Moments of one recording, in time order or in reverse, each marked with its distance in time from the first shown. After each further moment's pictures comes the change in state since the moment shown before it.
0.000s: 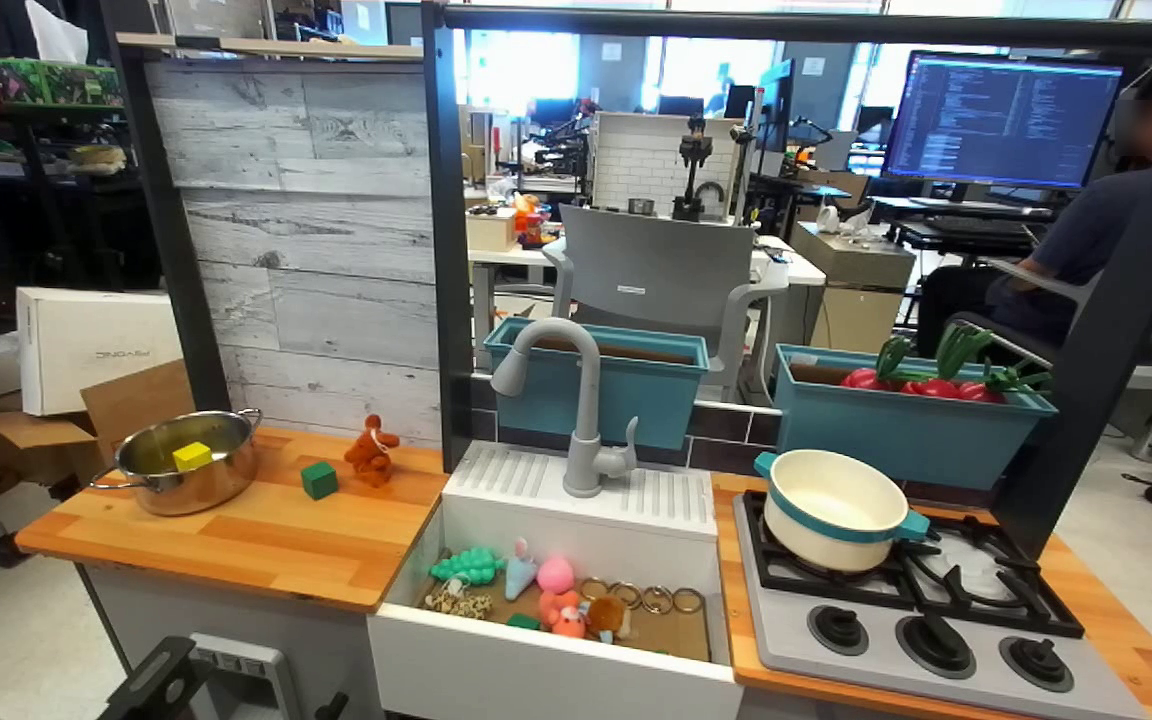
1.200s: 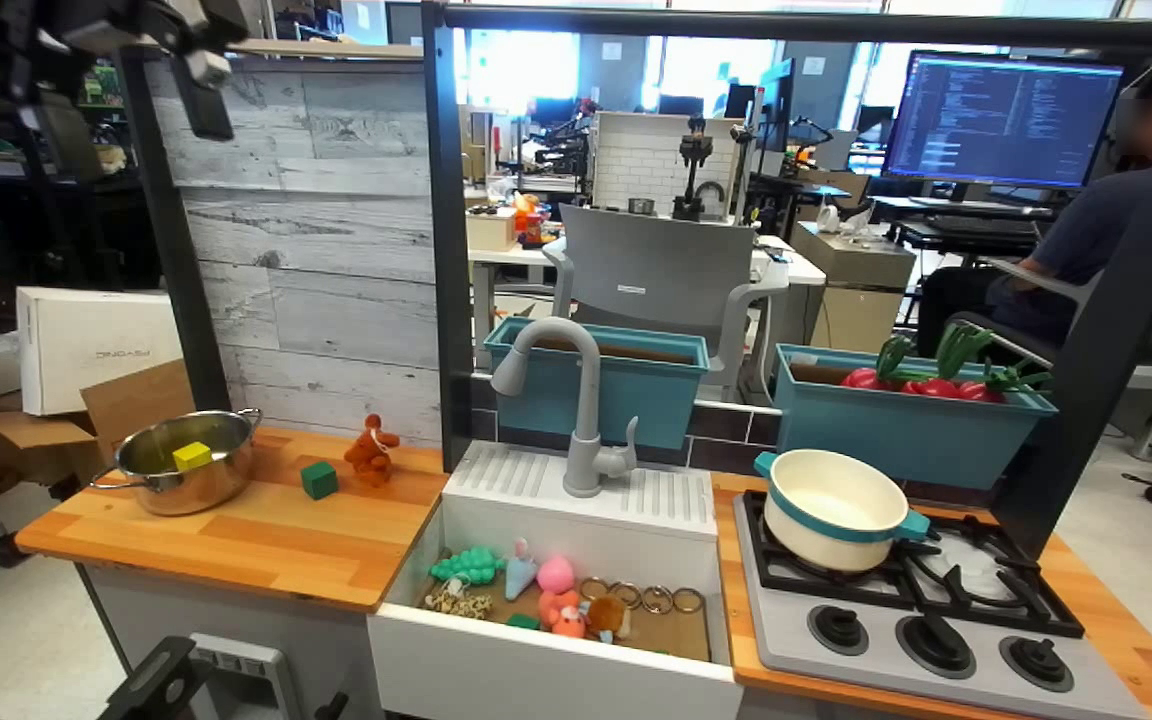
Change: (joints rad) arm -0.038 0.496 -0.106 -0.007 -0.186 0.528 0.201
